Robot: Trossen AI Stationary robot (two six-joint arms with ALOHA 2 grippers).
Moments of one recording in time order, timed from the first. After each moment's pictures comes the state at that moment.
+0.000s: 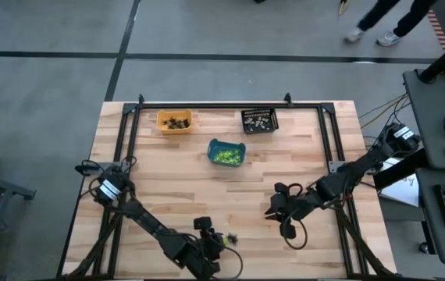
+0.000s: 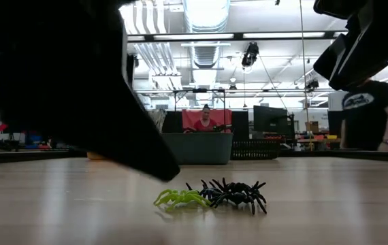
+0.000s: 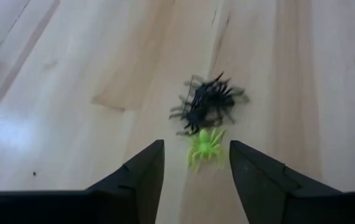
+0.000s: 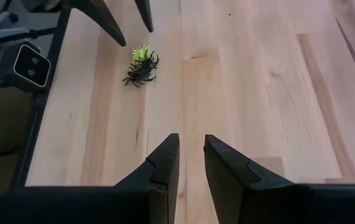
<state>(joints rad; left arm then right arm) -0.71 2.16 1.46 -0.42 -0.67 -0.74 0.54 1.35 0.69 -0.11 0.19 0.55</state>
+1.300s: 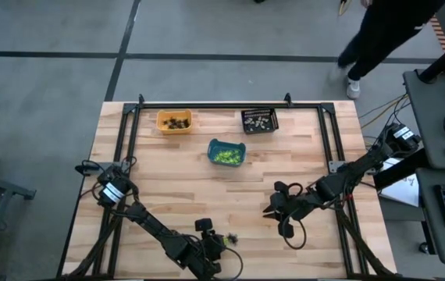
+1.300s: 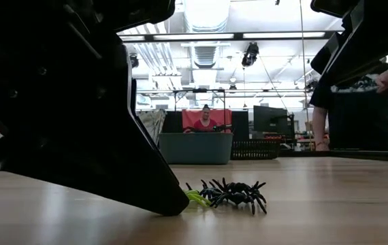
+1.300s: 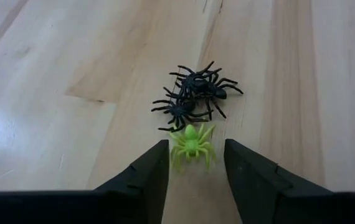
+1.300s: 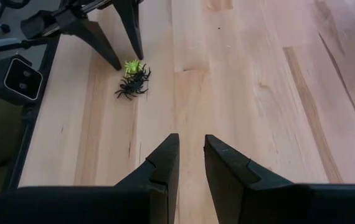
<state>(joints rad) -0.71 2.21 1.45 -0.35 -0.65 -0.76 0.54 1.35 0.69 -0.09 0.24 0.55</state>
